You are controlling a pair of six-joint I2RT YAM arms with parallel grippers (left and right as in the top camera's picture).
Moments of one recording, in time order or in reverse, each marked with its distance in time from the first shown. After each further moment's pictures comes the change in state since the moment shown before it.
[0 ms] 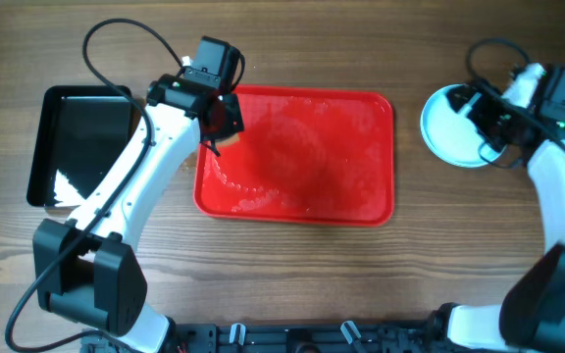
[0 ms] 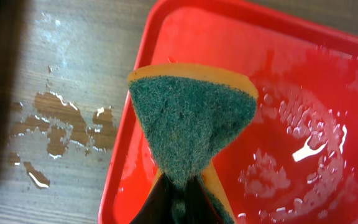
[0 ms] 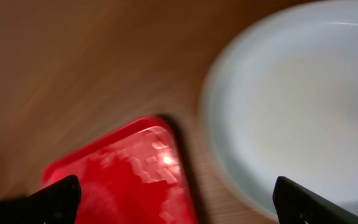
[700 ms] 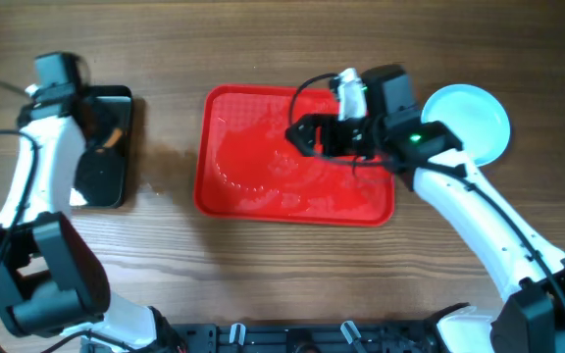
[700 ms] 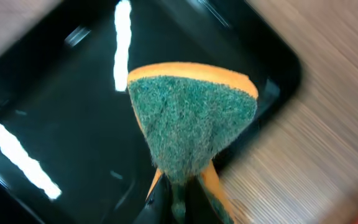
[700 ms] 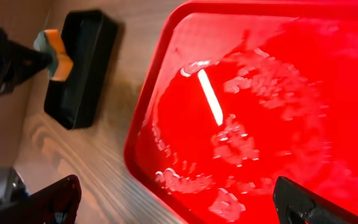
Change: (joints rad) left arm 0.600 0.000 -0.175 0.257 -0.017 0.000; right arm 0.710 -0.041 0.009 0.018 0.000 0.012
